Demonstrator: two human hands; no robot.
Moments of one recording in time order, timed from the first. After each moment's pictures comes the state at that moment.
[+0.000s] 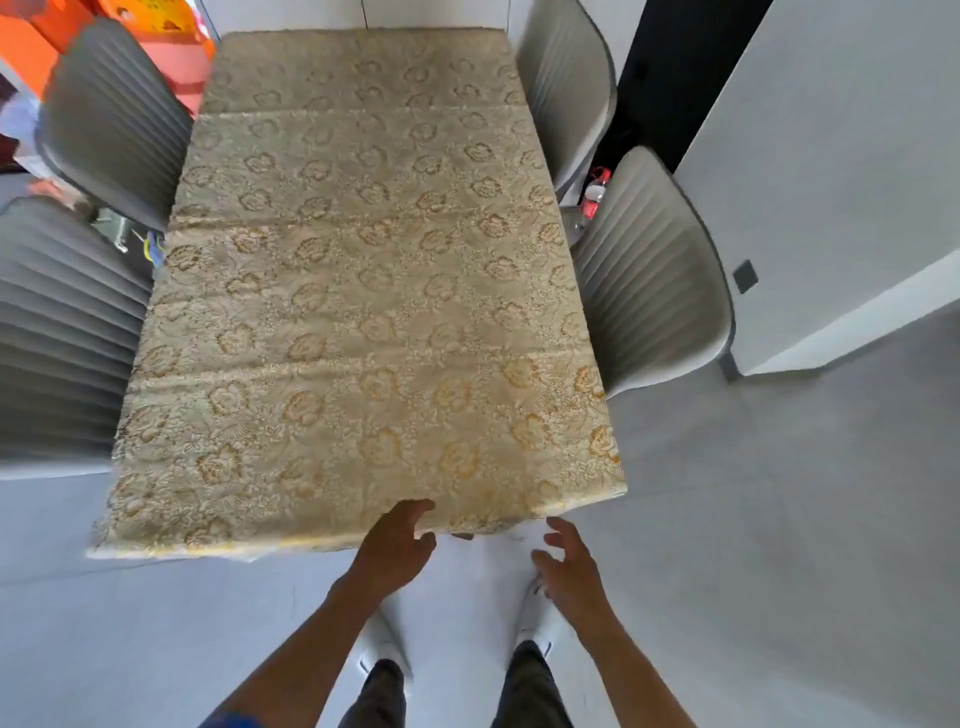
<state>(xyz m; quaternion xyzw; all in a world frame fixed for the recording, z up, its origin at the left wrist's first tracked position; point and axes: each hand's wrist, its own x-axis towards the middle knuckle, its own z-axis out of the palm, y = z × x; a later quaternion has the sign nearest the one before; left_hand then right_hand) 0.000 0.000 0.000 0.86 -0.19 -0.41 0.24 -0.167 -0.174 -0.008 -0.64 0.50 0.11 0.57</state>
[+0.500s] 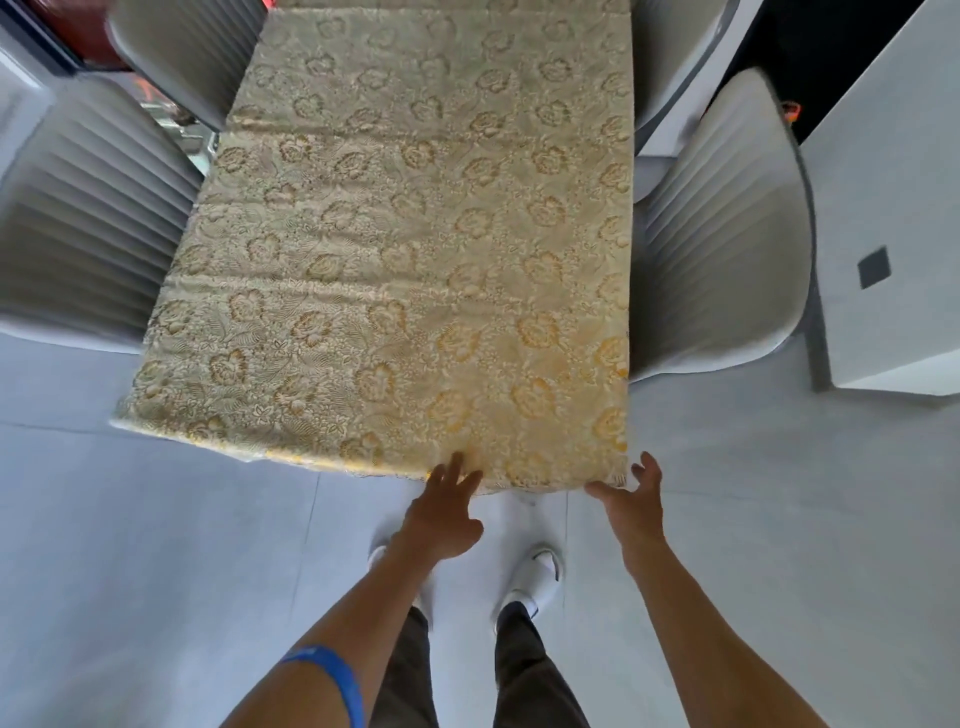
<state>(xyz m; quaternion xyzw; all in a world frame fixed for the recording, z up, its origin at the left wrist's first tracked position) -0.073 -0.099 -0.035 0.87 -0.18 -0.46 0.06 -0.168 -0.323 -0.066 -0.58 0.56 0.05 0.59</state>
